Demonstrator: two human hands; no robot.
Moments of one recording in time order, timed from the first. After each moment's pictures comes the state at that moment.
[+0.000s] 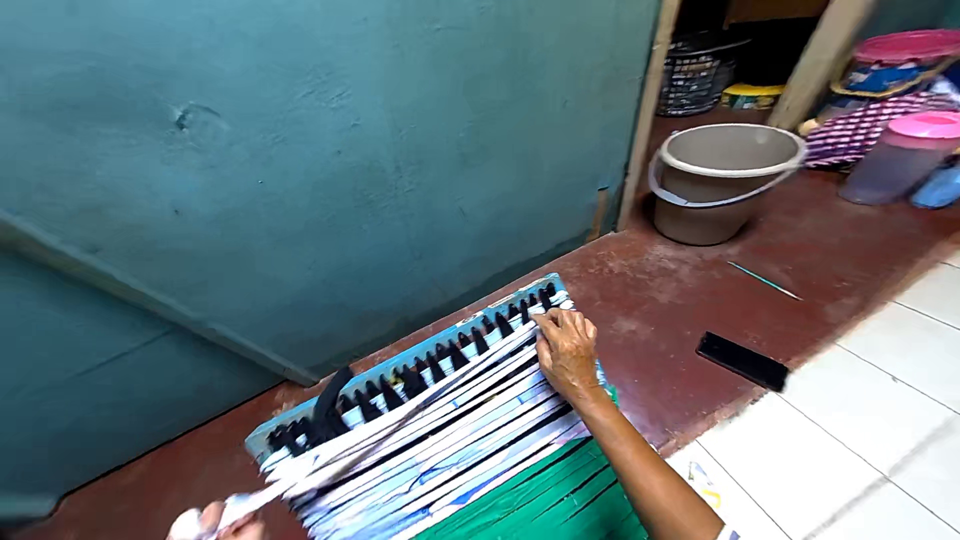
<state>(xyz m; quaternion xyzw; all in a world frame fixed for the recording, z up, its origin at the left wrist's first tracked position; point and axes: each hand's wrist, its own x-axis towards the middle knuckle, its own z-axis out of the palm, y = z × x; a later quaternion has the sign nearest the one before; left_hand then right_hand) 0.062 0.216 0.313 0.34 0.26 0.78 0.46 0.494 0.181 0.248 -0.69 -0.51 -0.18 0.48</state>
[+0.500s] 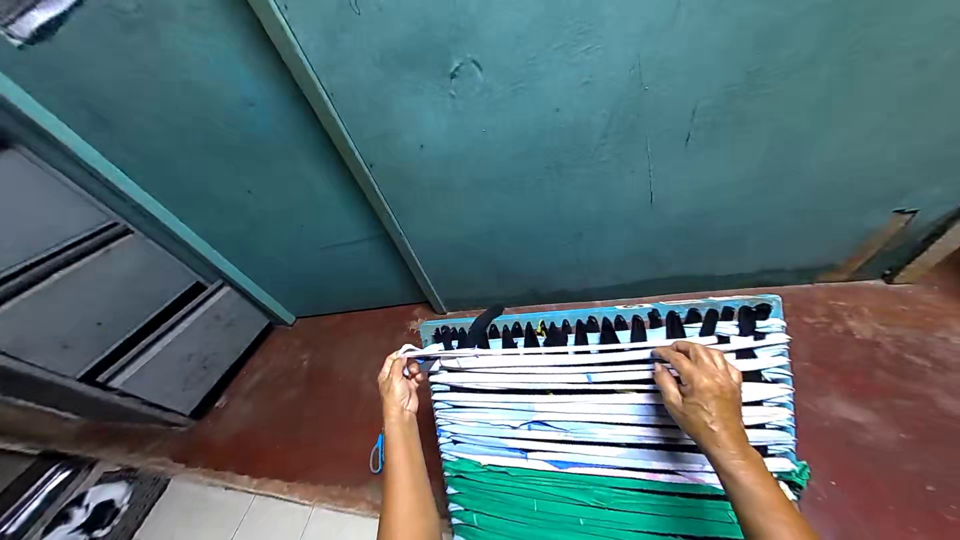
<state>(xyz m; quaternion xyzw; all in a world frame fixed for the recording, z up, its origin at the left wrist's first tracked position) 0.048 0.242 0.297 0.28 0.52 0.71 0.38 0.448 0.182 0.243 -0.61 -0.63 -0.07 0.47</state>
